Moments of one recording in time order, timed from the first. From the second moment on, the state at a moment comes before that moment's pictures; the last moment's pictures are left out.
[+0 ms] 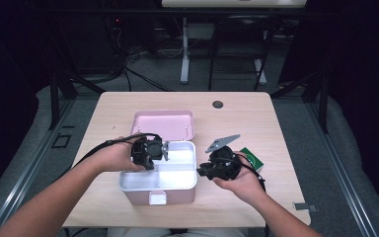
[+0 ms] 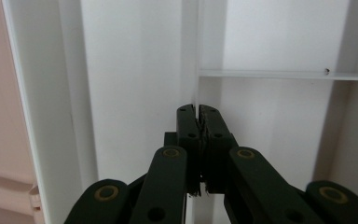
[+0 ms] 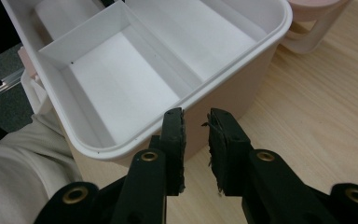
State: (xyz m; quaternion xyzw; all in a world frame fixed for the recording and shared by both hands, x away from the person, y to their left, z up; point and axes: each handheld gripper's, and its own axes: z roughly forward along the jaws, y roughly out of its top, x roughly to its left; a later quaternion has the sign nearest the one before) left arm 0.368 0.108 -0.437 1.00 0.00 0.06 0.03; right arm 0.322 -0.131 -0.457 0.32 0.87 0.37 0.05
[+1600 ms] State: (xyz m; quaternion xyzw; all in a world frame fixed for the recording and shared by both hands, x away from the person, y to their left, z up) left arm 0.374 0.239 -0.385 0.94 0.31 0.09 0.11; right arm 0.326 -0.146 -0.449 0.35 0.85 0.38 0.06
